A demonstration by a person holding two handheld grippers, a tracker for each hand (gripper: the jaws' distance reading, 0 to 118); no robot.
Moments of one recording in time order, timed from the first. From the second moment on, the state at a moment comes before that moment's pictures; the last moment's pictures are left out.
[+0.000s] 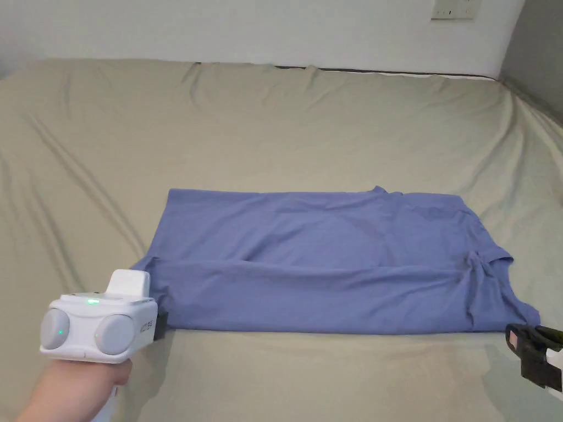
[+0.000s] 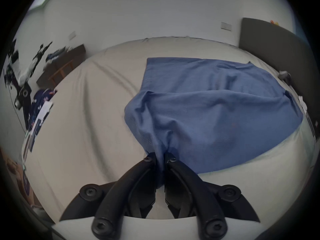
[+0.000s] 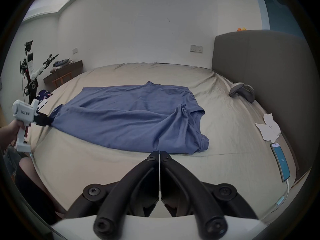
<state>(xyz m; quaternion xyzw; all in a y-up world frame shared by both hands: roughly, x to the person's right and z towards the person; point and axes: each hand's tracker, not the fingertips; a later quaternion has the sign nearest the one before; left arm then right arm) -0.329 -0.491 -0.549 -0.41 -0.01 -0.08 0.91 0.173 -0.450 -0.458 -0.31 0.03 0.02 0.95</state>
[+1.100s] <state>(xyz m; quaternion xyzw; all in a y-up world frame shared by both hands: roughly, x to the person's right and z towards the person) -0.375 -0.398 -0.474 -0.33 -0.04 -0.02 0.94 0.206 -0.421 -0.446 -0.30 -0.01 -0.01 0.95</state>
